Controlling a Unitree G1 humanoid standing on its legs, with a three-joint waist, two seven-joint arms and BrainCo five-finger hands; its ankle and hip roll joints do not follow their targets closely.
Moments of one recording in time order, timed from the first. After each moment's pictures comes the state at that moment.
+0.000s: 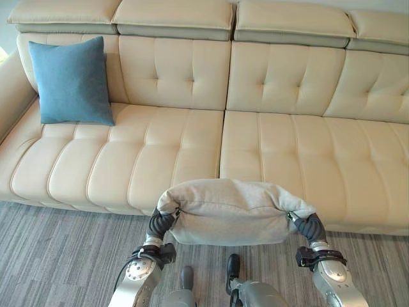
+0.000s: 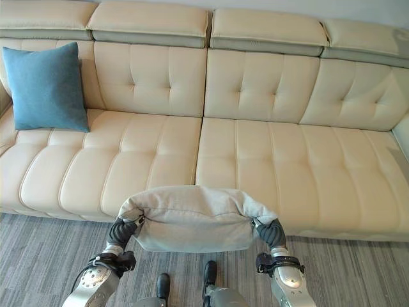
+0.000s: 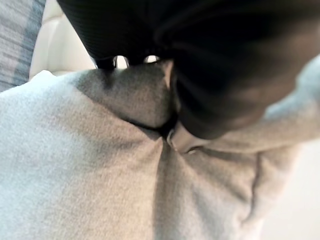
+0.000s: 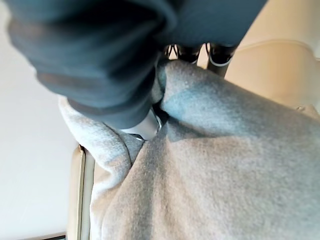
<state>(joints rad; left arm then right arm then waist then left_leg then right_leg) 0.23 0.28 -0.20 -0.03 -0.41 0.01 0.19 0.24 -0.32 0.11 -0.03 0.27 -0.04 -0.15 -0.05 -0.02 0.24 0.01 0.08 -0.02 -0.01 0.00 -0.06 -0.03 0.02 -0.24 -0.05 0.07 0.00</state>
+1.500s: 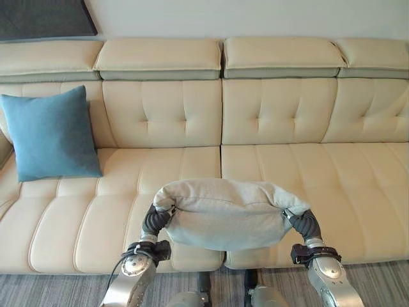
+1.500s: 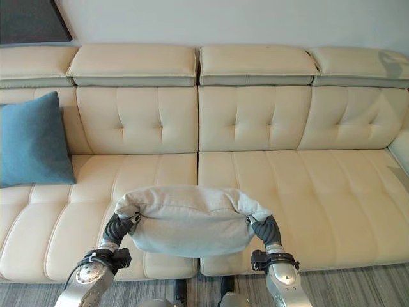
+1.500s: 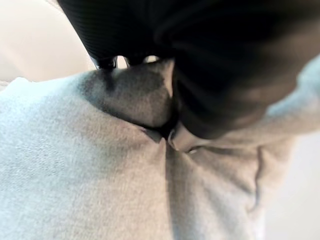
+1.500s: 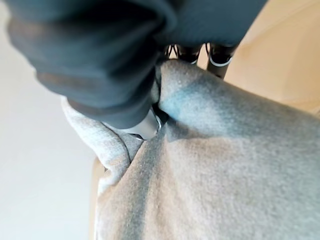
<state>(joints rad) 0.20 0.31 -0.19 -0.03 -0.37 0.03 0.22 0.22 -0.27 0.12 -0.05 0.22 0.00 -0.15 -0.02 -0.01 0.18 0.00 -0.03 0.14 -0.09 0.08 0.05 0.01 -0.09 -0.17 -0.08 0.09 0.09</state>
